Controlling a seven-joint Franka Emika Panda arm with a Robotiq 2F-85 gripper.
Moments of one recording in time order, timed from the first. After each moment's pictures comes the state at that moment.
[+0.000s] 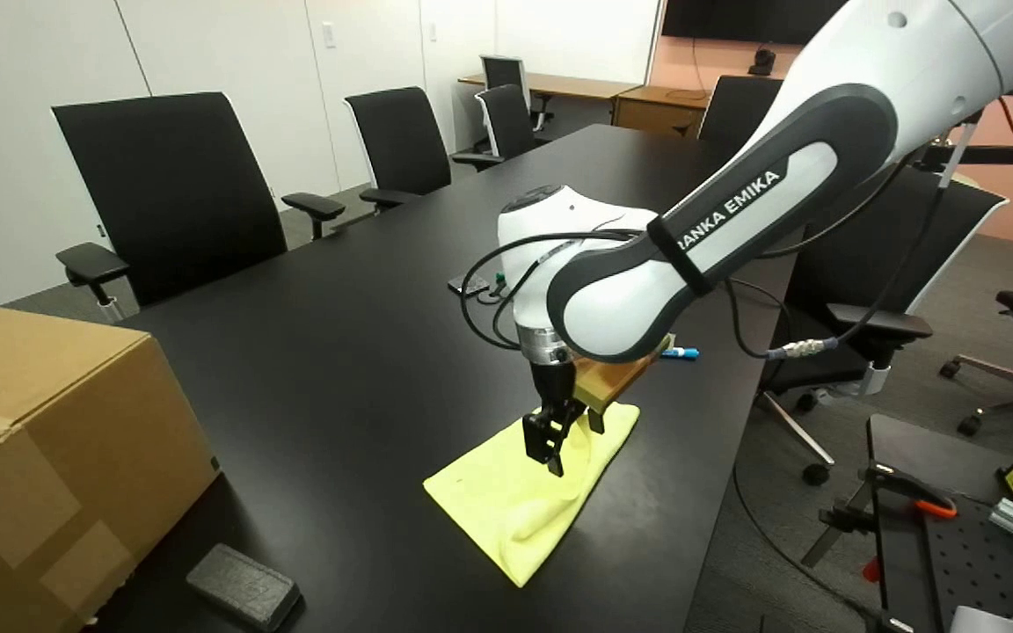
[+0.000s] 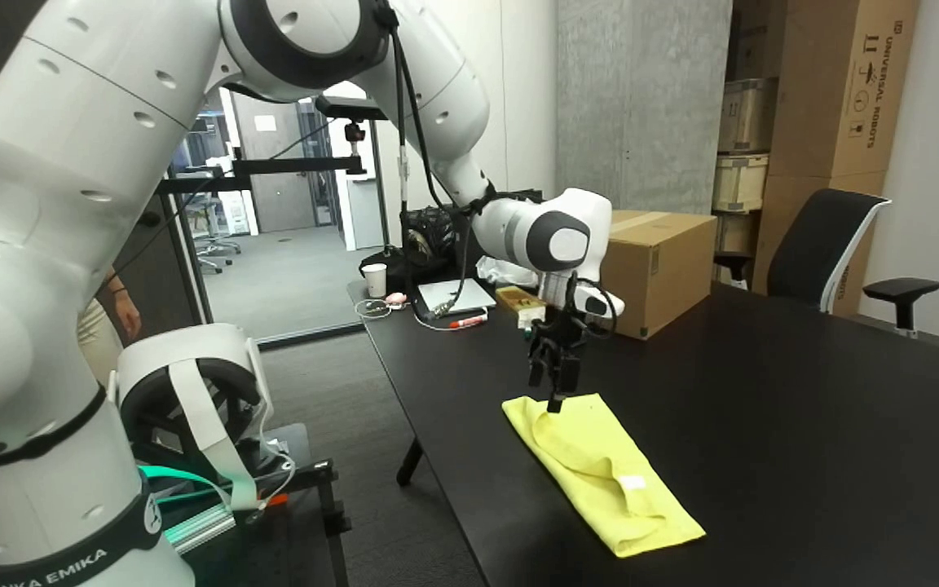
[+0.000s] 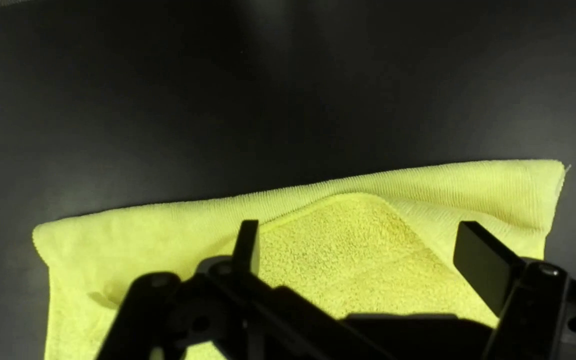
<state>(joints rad) 0.18 0.64 0.01 -1.80 0.01 2.19 0.38</state>
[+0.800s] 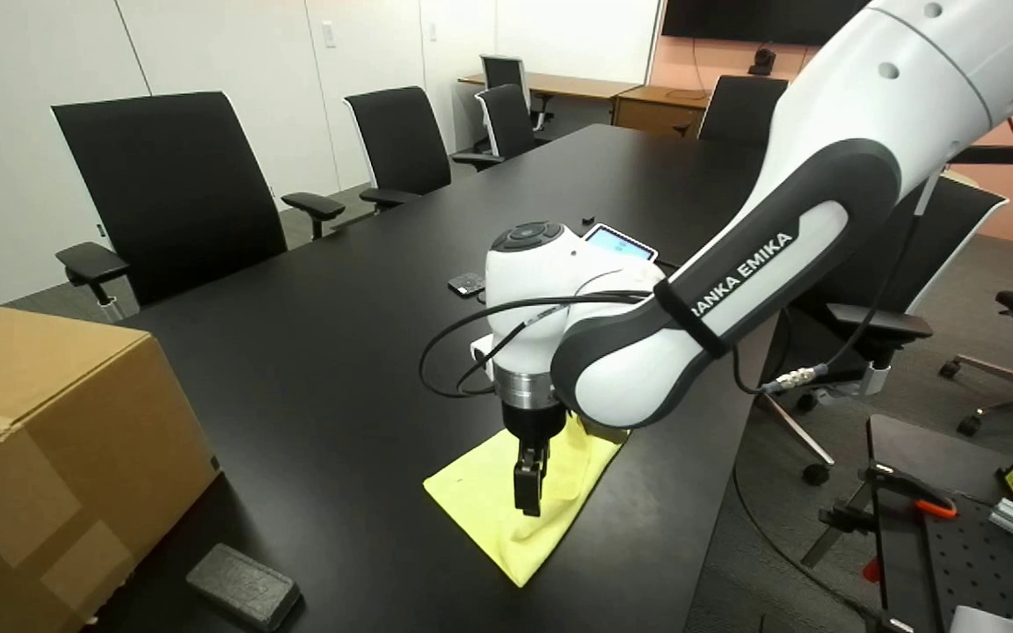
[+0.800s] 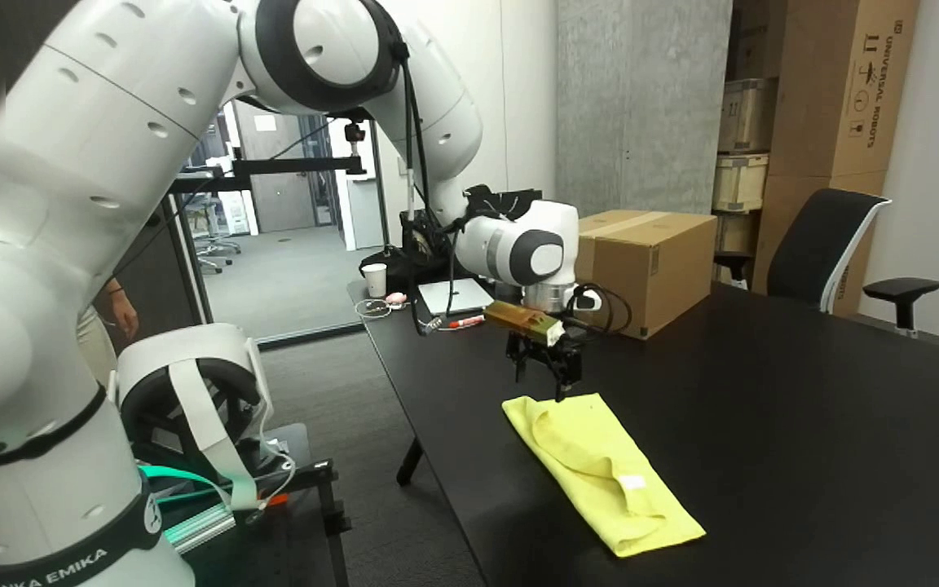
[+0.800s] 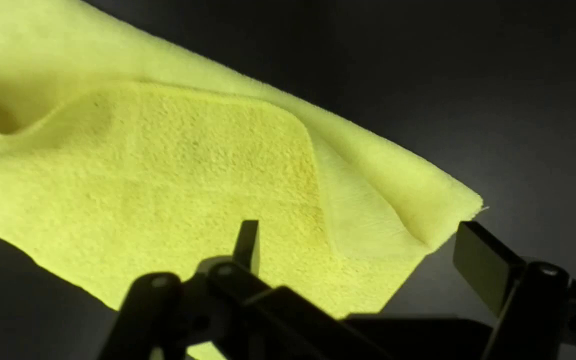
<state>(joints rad) 0.18 0.69 0.11 -1.80 -0.10 2.41 -0.04</state>
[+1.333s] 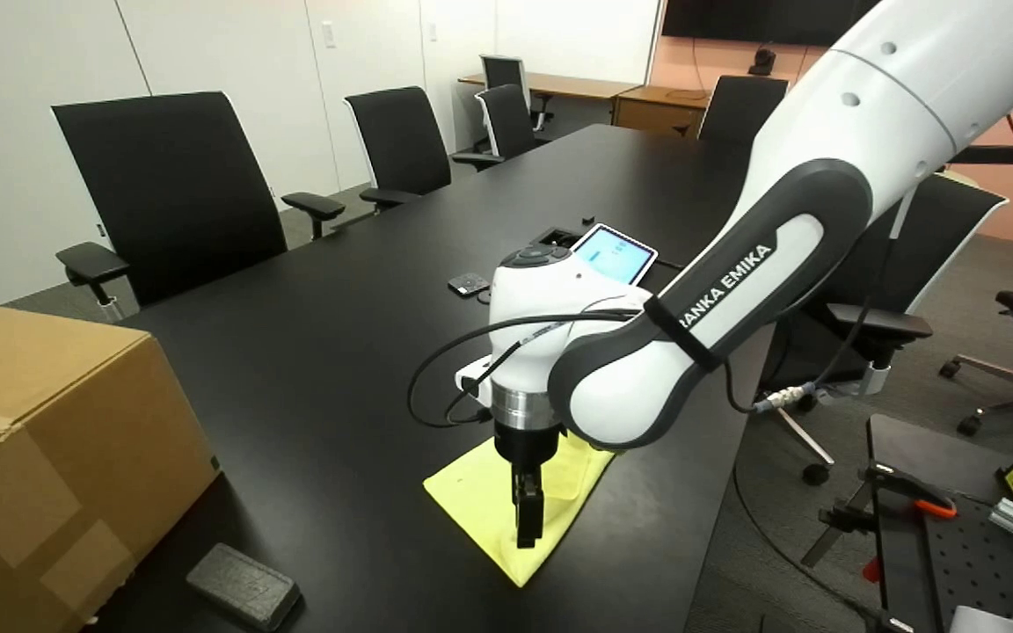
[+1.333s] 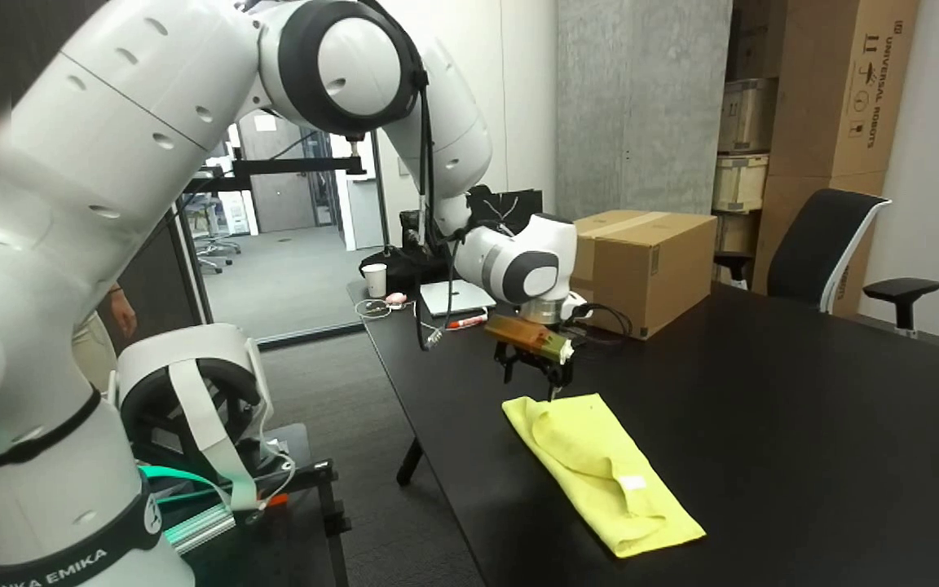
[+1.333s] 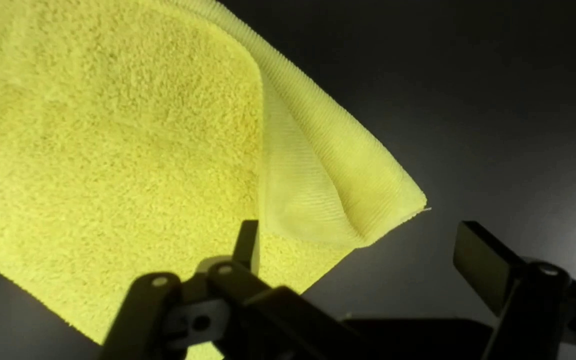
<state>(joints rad) 0.07 0.75 0.24 -1.80 -0.05 2.51 -0.34</state>
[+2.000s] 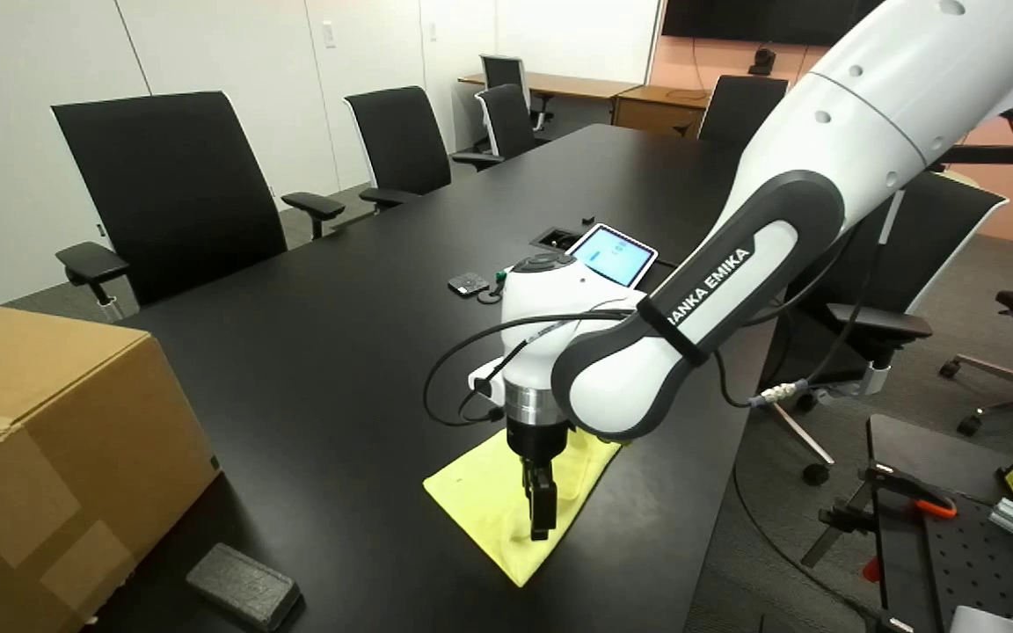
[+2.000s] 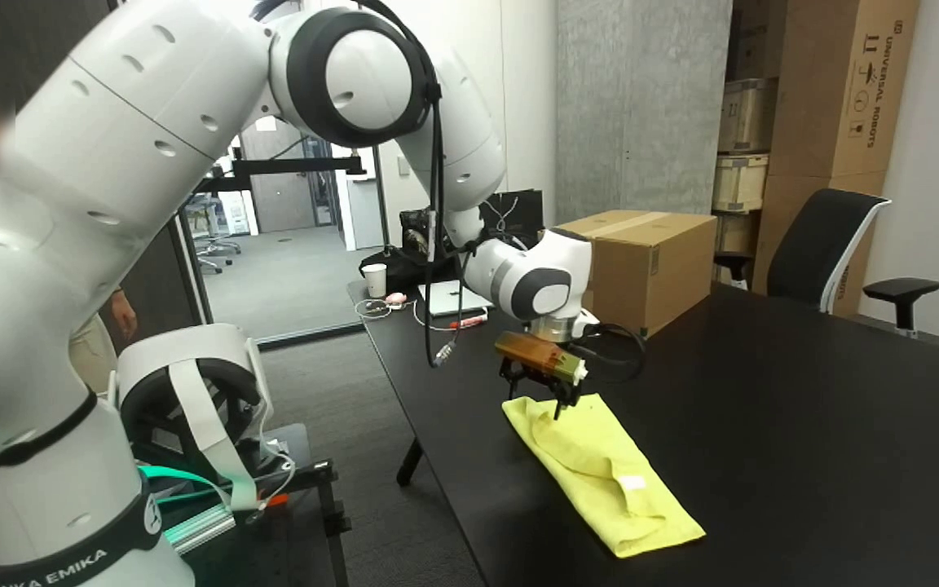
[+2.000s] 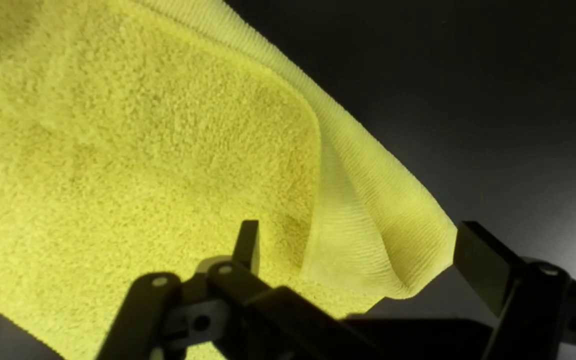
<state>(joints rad) 0.02 0.79 0.25 -1.80 -0.04 2.50 -0.43</state>
